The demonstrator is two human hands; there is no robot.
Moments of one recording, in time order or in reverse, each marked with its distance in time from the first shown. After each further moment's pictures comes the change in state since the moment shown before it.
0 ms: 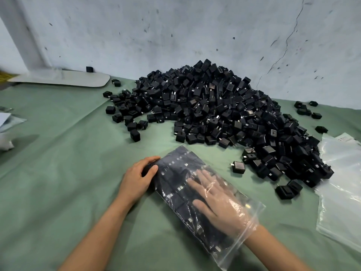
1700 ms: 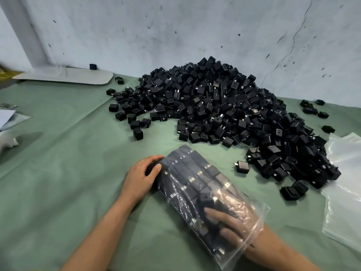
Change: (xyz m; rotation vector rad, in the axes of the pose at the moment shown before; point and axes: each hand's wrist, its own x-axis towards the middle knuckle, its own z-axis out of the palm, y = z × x) left_hand 0.000 -0.001 0.000 0.048 0.004 0.029; right_hand -0.071 -0.011 -0.038 -0.168 0.289 -0.053
